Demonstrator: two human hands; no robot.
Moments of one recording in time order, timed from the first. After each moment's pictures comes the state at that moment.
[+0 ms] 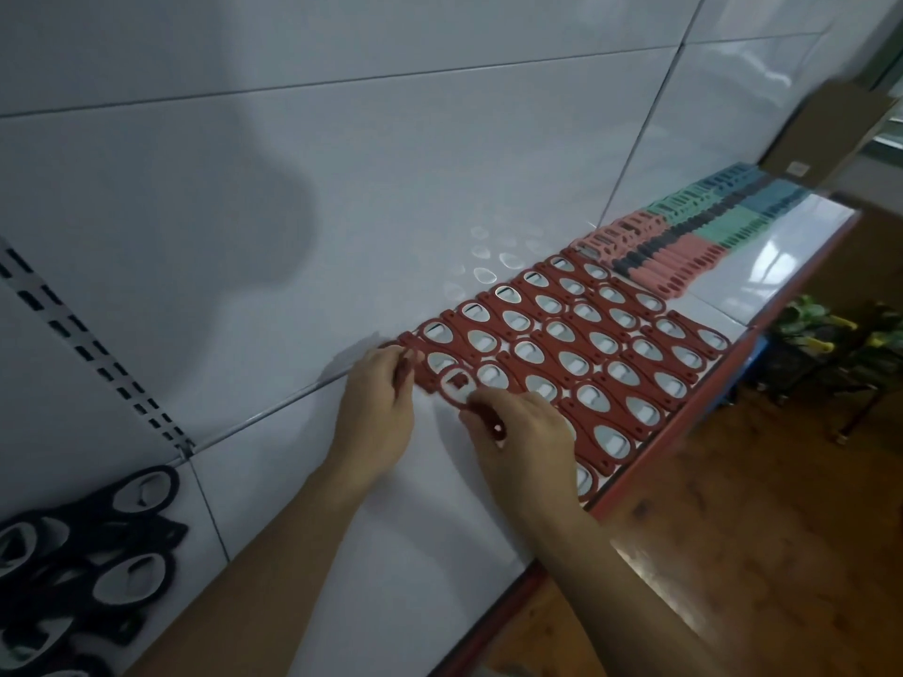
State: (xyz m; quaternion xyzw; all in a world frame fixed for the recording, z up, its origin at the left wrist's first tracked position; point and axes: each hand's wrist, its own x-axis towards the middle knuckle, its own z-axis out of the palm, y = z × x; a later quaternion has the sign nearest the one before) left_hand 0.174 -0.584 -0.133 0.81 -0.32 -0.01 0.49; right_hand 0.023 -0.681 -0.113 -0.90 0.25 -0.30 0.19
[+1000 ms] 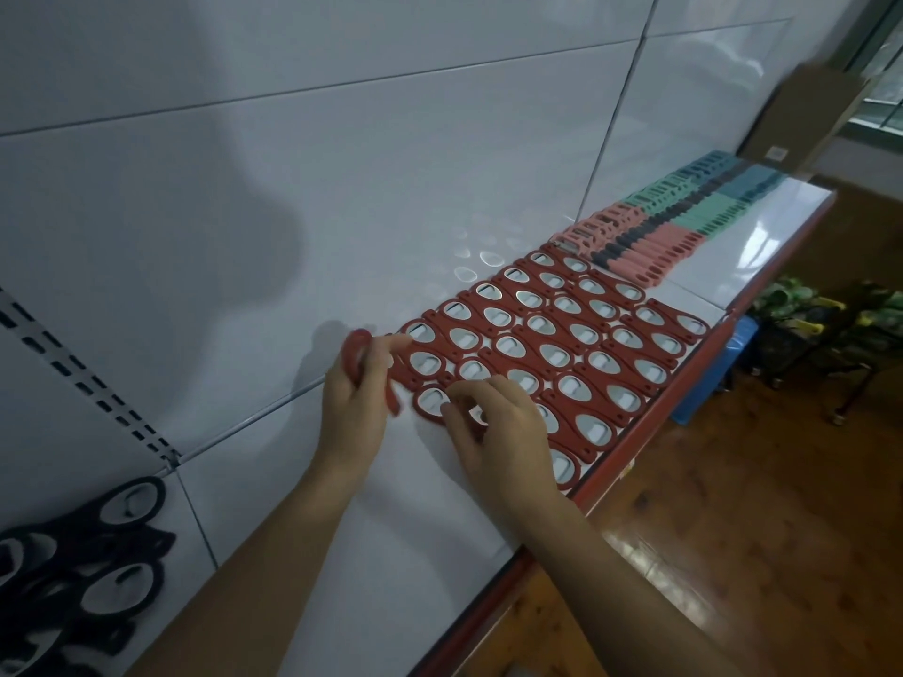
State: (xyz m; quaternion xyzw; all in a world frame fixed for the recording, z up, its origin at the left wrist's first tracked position) left_hand 0.150 -0.584 -0.097 0.70 -0.18 -0.12 0.68; right_hand 0.025 -0.682 -0.120 -0.89 0.24 -0.31 0.25
